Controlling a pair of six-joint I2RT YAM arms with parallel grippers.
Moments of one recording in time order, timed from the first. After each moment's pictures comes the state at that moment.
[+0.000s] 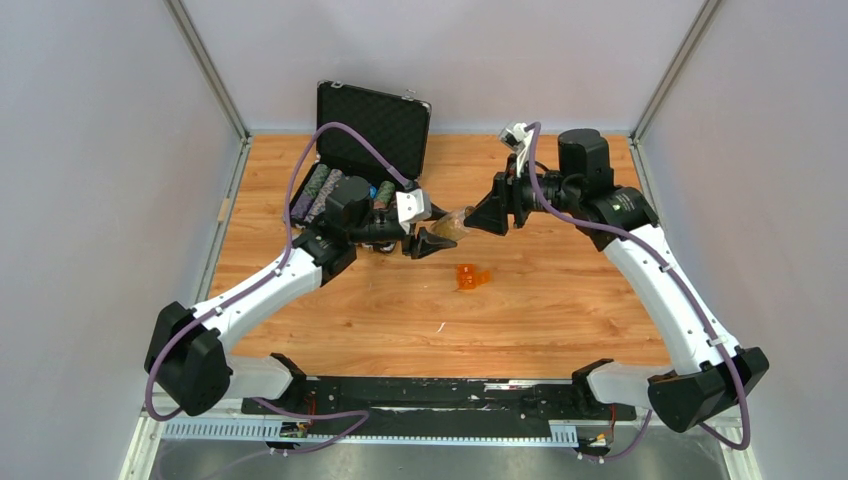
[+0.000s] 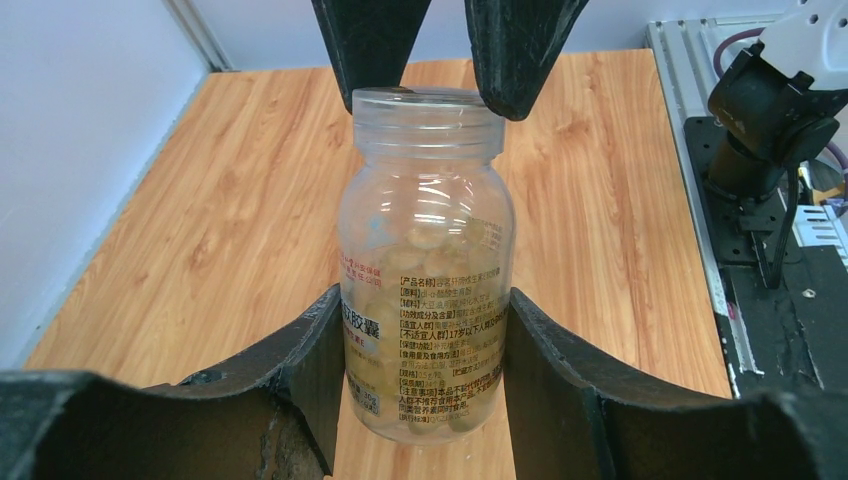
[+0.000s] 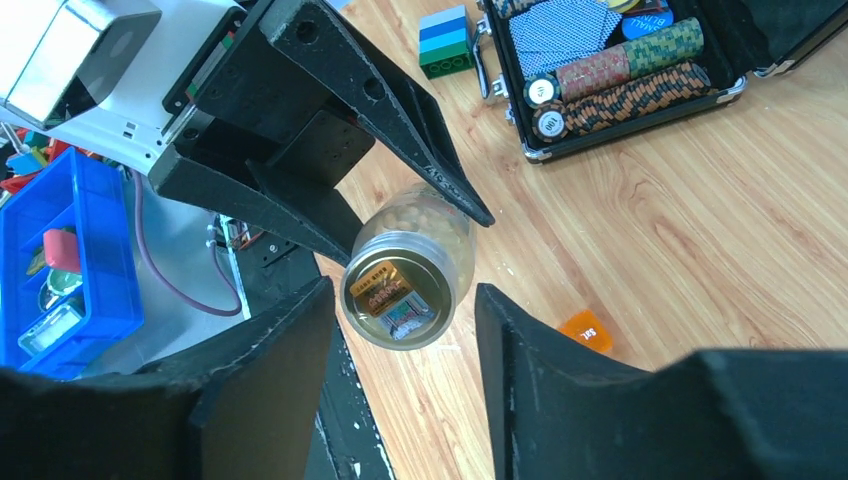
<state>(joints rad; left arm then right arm) -0.65 1.29 0.96 0.20 0.78 0.26 0.40 1.26 1.42 -0.65 -0.78 0.05</state>
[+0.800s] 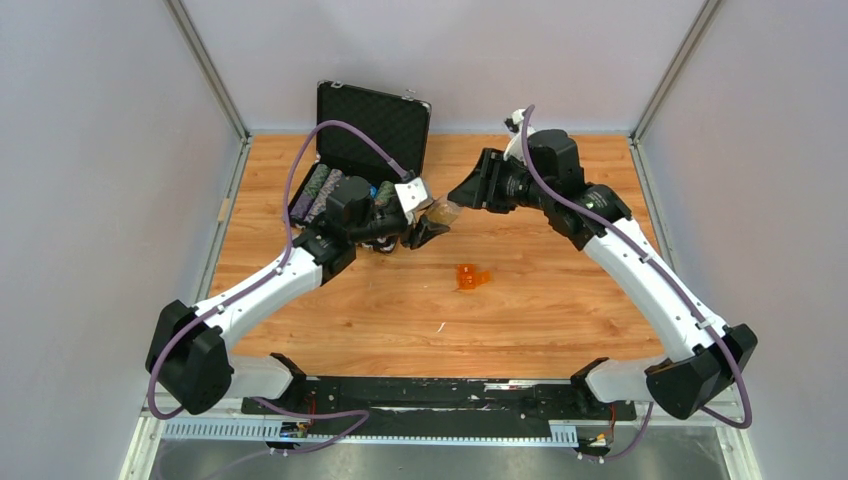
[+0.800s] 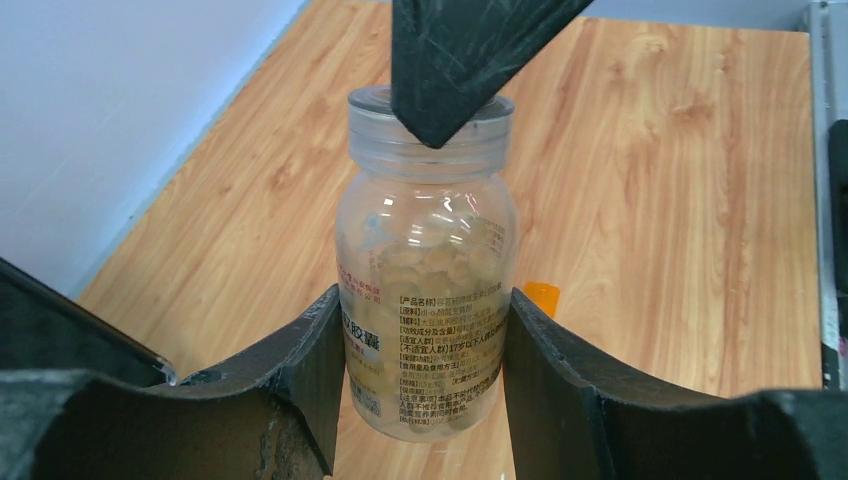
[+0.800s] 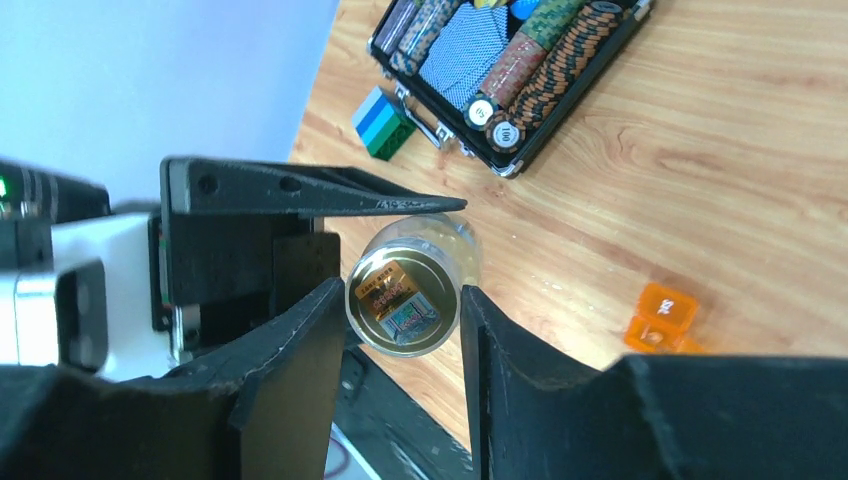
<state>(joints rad) -0.64 1.30 0.95 0.18 0.57 0.26 0.54 1.32 1.43 -0.56 -0.35 0.56</state>
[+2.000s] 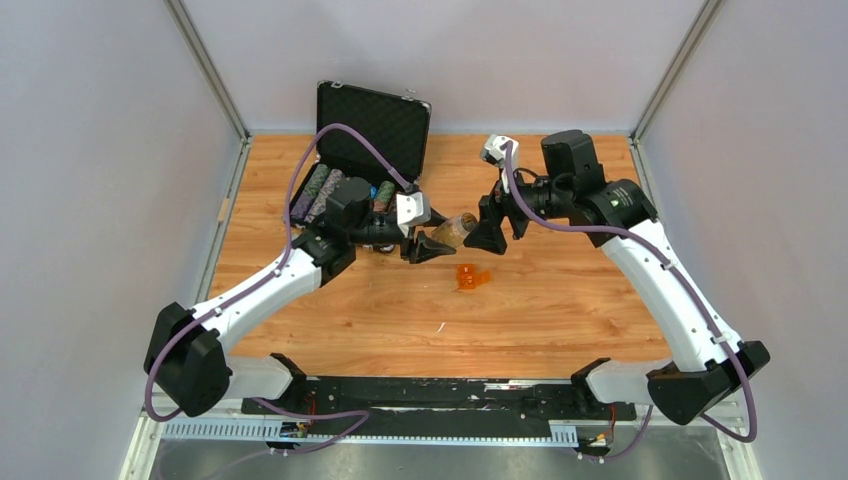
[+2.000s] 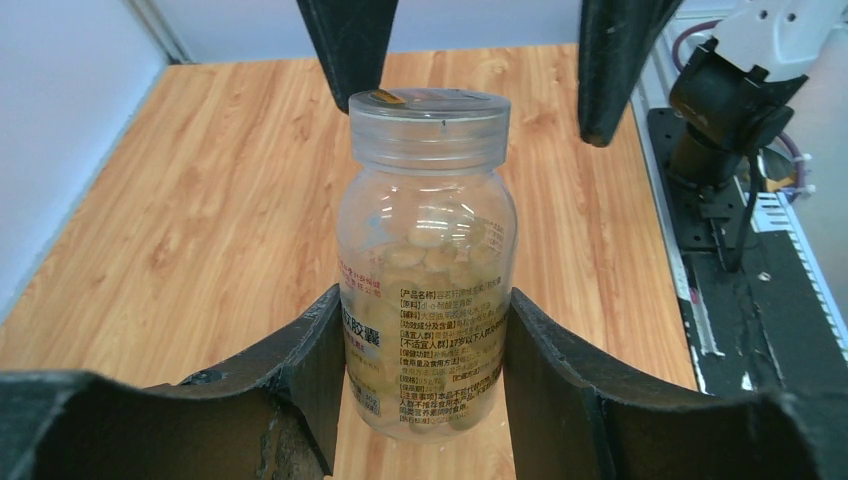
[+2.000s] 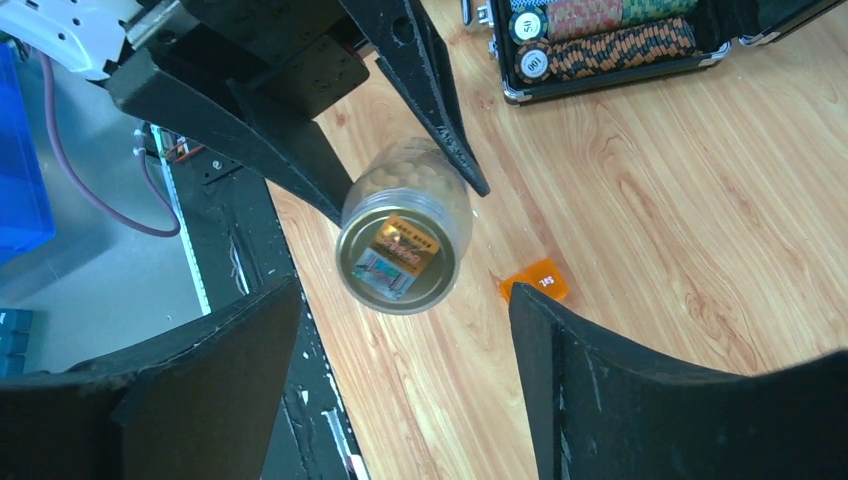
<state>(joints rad) -0.65 1.29 0.95 0.17 0.82 0.26 0.50 1.29 1.55 -0.91 -0.66 -0.20</state>
